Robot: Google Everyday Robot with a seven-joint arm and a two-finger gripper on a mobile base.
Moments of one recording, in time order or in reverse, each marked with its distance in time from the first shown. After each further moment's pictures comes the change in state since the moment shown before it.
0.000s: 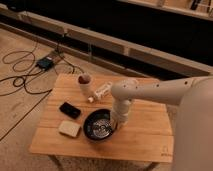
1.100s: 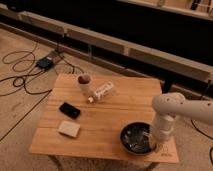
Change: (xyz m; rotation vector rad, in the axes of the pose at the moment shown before) arm 0.004 -0.211 -0.005 0.129 0.029 0.521
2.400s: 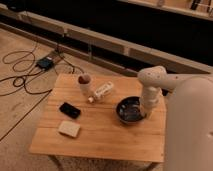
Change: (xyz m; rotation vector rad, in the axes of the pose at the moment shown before) arm -0.073 0.155 -0.059 -0.031 -0.148 -0.186
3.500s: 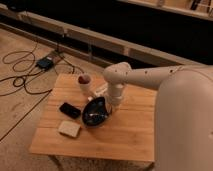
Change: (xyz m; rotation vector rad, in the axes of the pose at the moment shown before) arm 0.142 0.140 -0.033 -0.162 0.015 -0.435
